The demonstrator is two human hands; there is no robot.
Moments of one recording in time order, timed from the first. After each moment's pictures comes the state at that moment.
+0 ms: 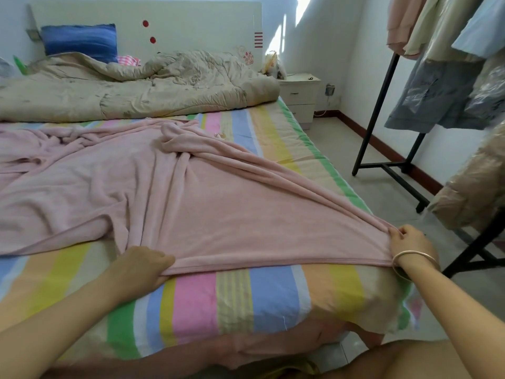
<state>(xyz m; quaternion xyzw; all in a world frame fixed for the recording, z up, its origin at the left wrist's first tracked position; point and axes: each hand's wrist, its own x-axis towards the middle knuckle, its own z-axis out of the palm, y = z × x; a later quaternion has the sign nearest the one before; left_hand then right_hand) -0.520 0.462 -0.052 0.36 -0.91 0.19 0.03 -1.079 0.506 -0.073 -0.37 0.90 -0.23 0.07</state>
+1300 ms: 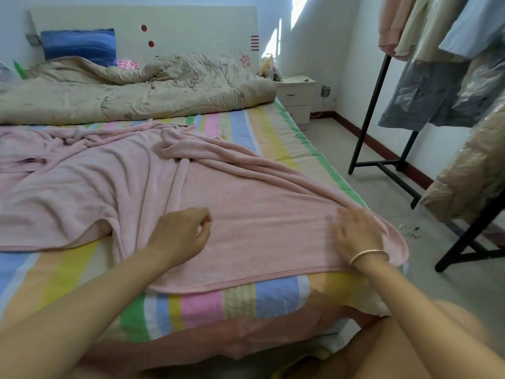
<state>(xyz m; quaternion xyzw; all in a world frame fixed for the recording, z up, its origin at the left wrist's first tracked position) -0.600 0.479 -0.005 0.49 -0.84 0.07 0.21 -0.966 0.523 -0.047 -0.58 0.80 -0.16 -0.04</state>
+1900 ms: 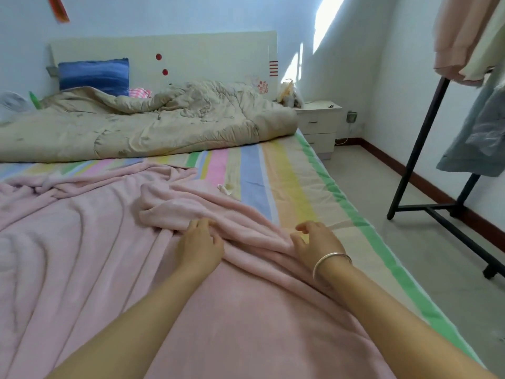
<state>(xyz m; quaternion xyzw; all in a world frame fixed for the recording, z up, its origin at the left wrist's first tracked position) -0.686 0.215 -0.020 0.69 -0.65 -0.10 0.30 -0.926 0.236 -0.024 -0.62 0.73 -0.25 0.14</state>
